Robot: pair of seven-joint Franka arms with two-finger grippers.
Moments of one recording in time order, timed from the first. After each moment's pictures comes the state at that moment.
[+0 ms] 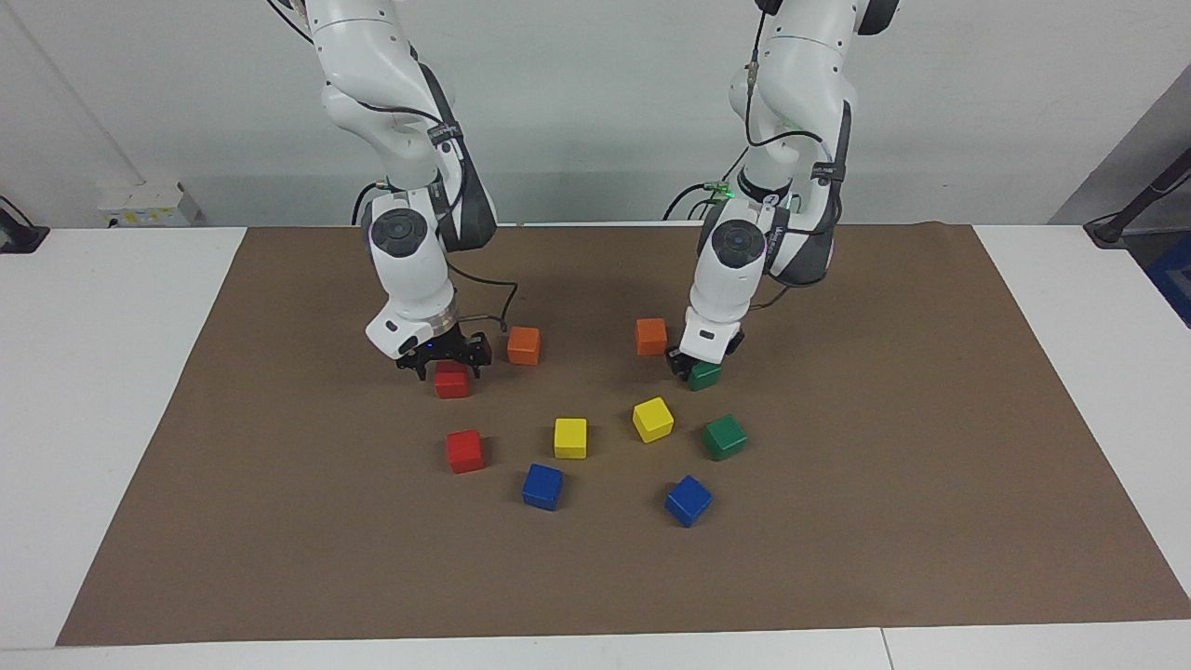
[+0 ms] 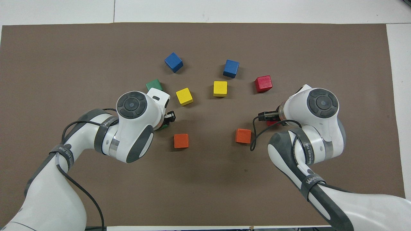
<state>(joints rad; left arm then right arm) -0.43 0.24 -0.05 -2.08 0.00 2.27 -0.73 0.24 0.17 0.01 -2.19 -0.01 2.37 0.25</state>
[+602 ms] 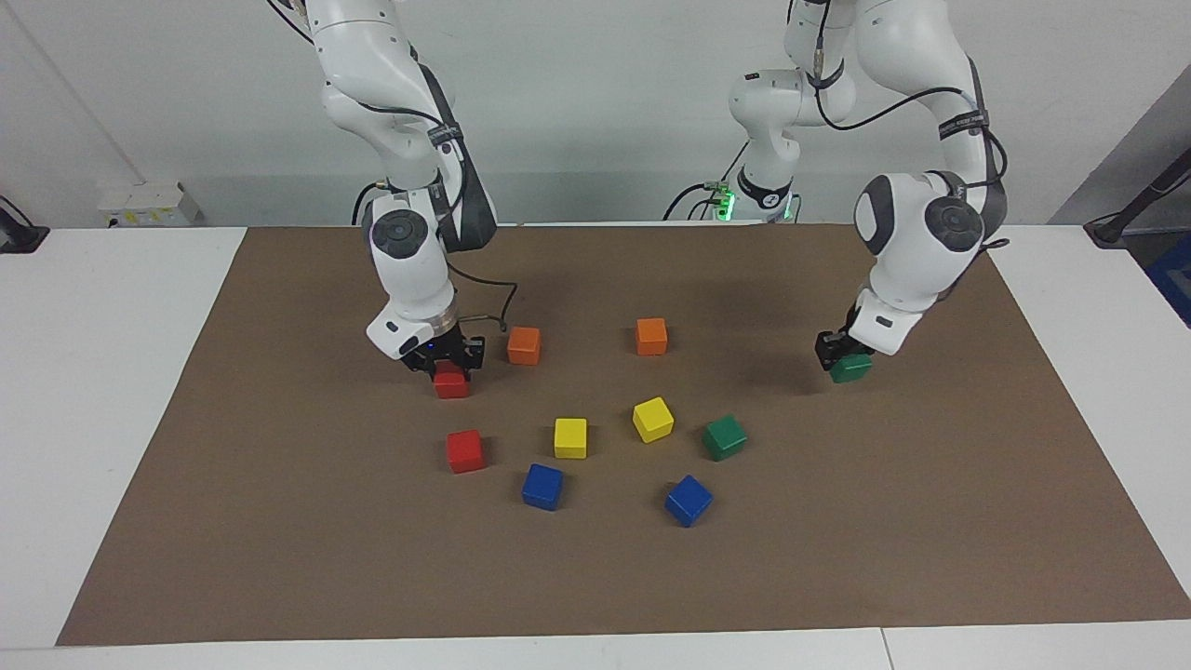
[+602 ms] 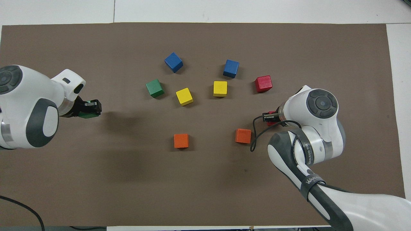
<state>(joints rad) -0.02 0.13 -0.03 -2.05 0.00 2.14 -0.14 0.24 0.17 0.01 -2.19 -0.01 2.37 0.25</state>
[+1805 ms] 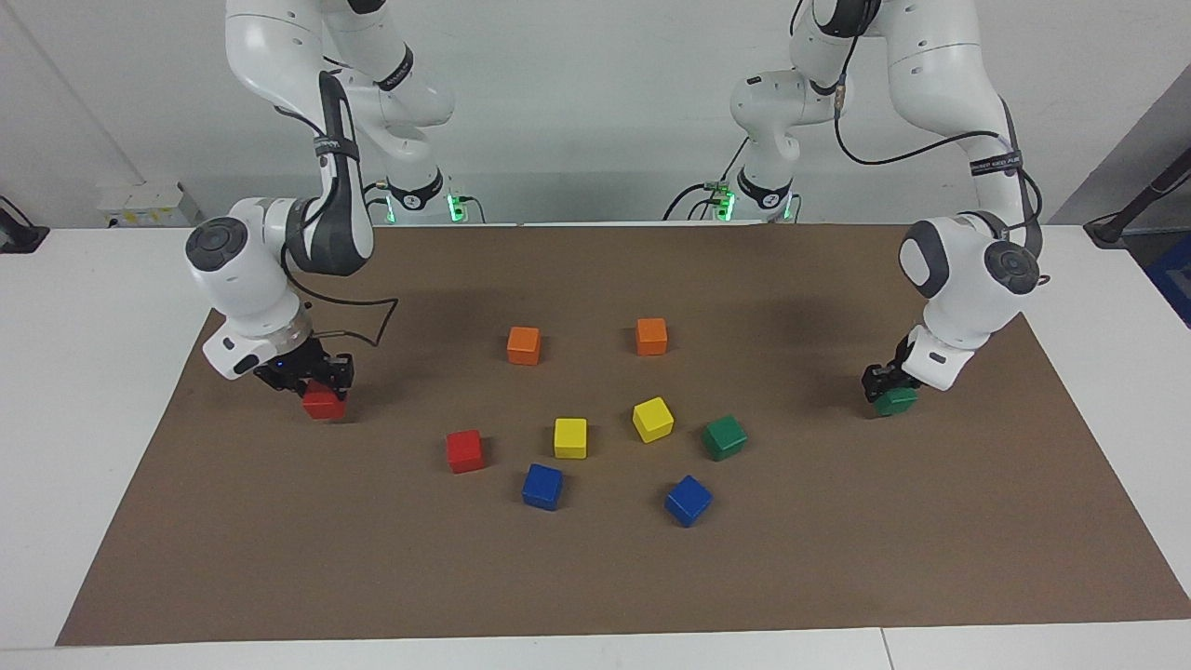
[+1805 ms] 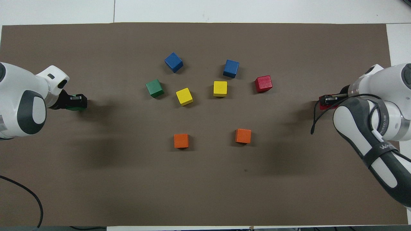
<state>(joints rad) 0.08 0.29 -0.03 -1.98 0.00 2.24 0.01 -0.11 0.21 0.00 -2.05 0.00 2.28 -0.11</state>
